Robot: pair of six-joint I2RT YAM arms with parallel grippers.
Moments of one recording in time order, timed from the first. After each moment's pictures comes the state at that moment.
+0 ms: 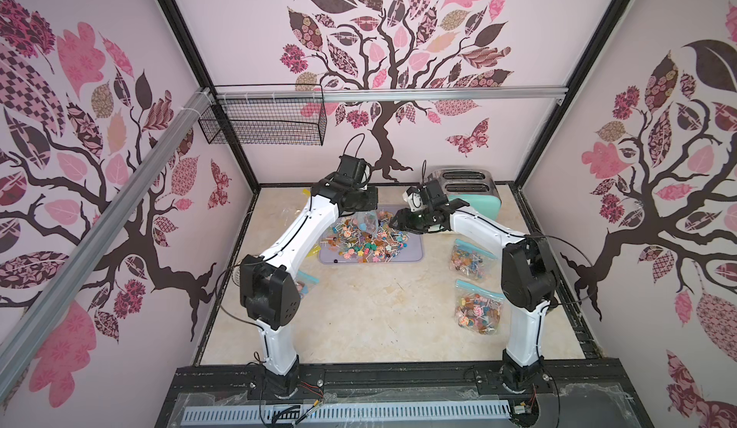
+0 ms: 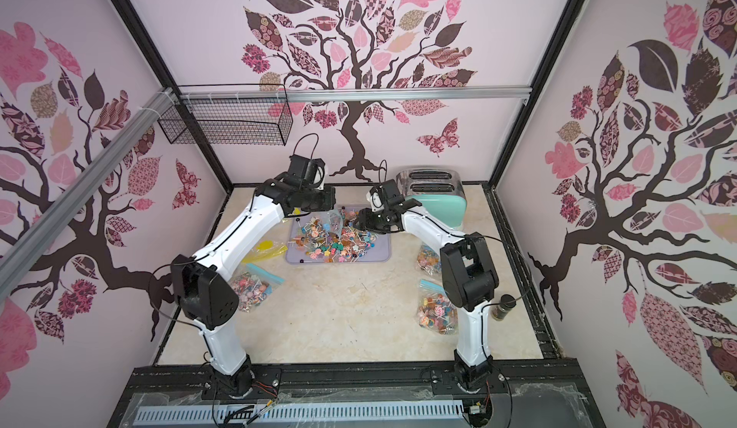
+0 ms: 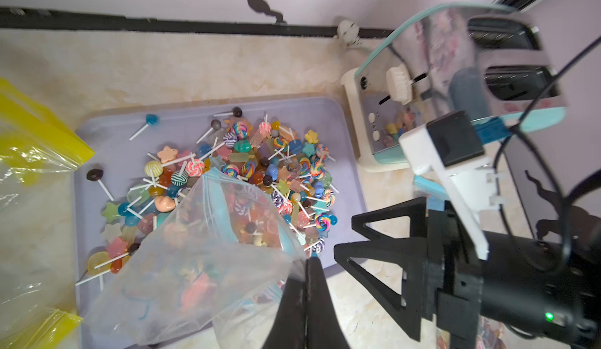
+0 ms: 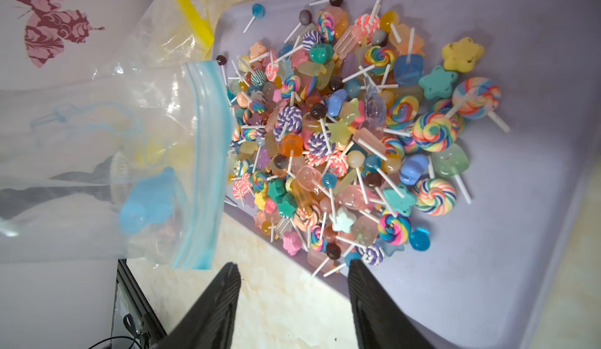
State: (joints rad) left arm -0.44 1.79 1.82 -0.80 0.11 -0.35; right arm 0.45 1.92 1.54 -0.47 -0.44 0.47
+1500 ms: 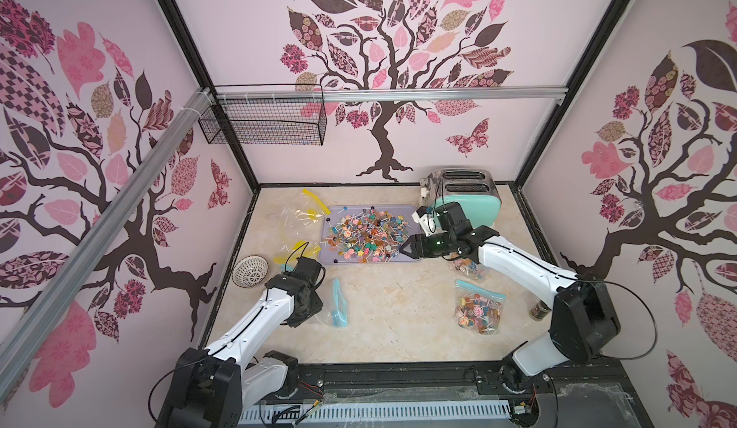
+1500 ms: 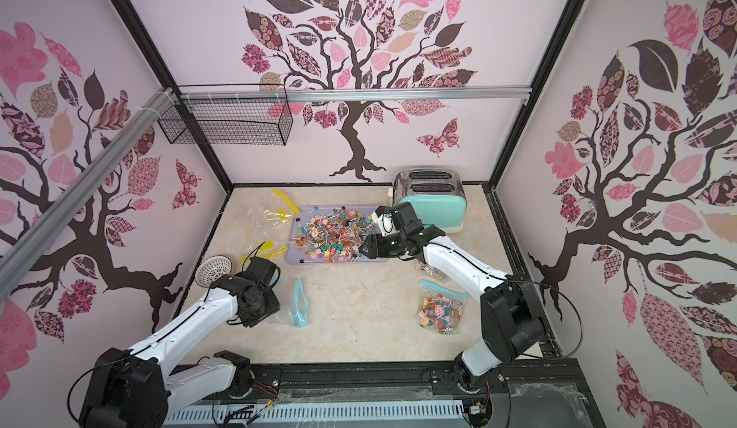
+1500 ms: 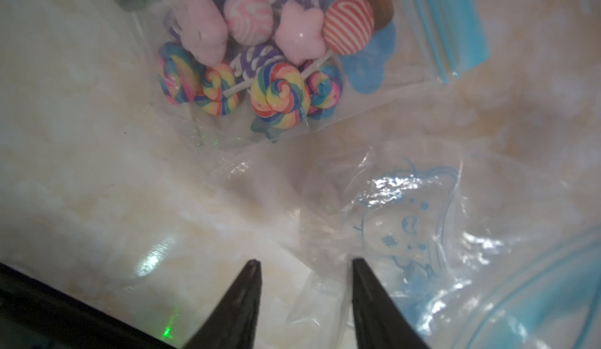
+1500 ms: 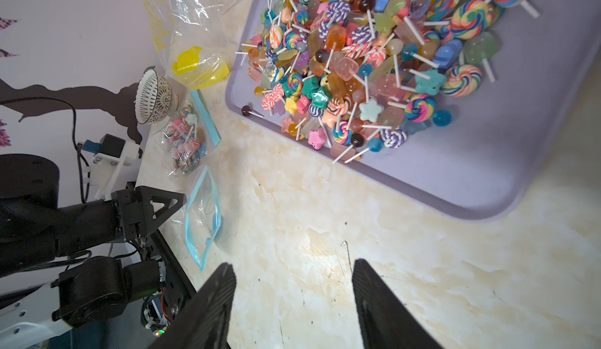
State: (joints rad) left arm -0.31 1.11 0.63 -0.94 -0.16 -0.91; right arm 0.52 1.58 1.17 -0.42 -0.49 0.39
